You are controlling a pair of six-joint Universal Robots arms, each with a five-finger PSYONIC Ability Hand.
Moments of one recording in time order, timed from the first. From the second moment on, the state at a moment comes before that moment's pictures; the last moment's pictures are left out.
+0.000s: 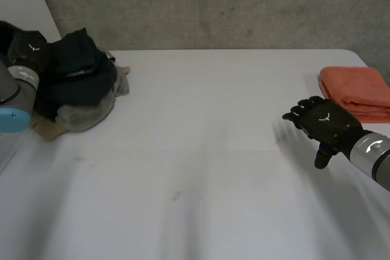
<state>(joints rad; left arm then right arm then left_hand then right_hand) 4.74 -2.52 -0.76 3.37 -1.46 4.02 1.61 -1.28 1.76 -0.07 1.07 2.35 0.66 0.62 0.59 0.60 0.41 0.22 0.21 0.20 0.20 0.05</state>
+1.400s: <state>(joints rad) 4.25 -1.91 -1.34 3.17 -1.55 3.60 1.85 -1.17 1.19 0.37 1.34 2.92 0.24 0.24 0.25 0.24 0.06 0.22 0.21 0.20 0.20 0.05</state>
